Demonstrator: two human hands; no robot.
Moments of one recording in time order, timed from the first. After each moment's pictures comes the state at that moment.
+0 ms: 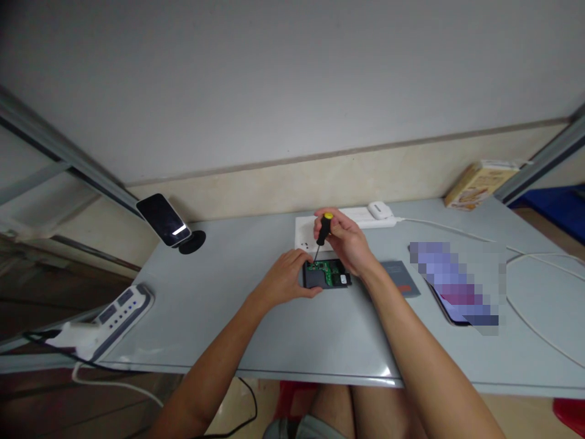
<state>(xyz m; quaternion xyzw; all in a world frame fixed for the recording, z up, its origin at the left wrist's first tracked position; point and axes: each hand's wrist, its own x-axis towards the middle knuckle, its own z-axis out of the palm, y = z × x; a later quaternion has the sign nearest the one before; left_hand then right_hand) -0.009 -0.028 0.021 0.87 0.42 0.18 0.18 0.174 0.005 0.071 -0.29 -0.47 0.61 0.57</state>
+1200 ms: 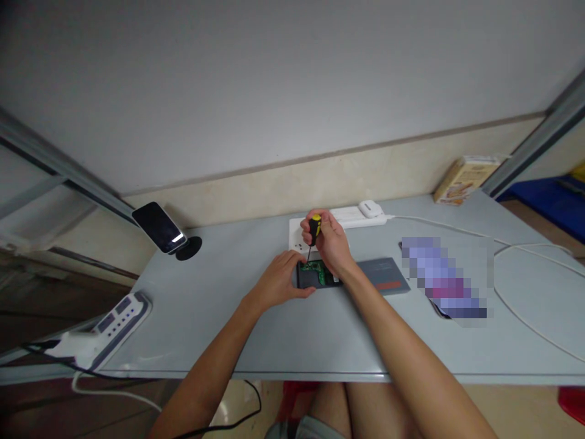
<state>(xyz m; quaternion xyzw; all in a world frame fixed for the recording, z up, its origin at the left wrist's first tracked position) -0.008 -0.029 0.026 0.87 0.43 0.18 0.18 0.156 0.006 0.067 -0.27 -0.42 0.60 0.62</state>
